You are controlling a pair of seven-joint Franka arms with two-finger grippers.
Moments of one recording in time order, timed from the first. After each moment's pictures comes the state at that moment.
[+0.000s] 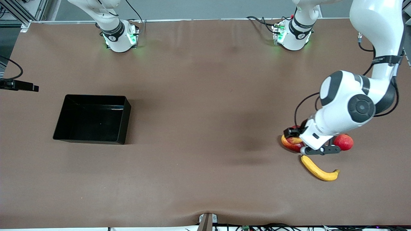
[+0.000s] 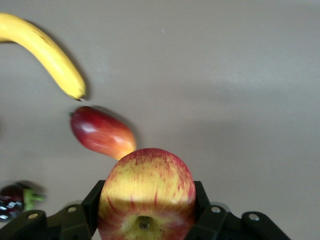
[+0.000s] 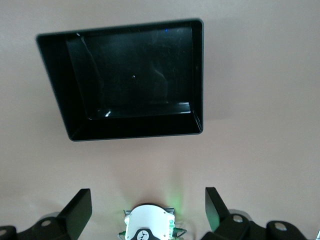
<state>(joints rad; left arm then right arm) 0.09 0.46 -0.43 -1.57 0.09 1.99 -0.40 -0.18 0.21 -0.08 -1.49 0.02 1.34 -0.13</state>
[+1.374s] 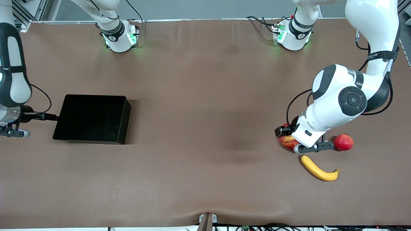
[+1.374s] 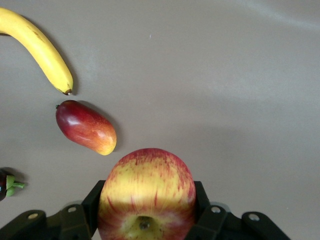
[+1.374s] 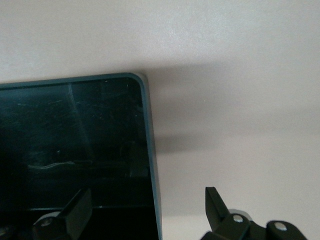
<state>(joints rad) 0.08 0.45 -0.44 -1.52 0.09 1.96 -0.49 -0.29 0.41 -0.08 -1.82 0.03 2.02 -0.27</state>
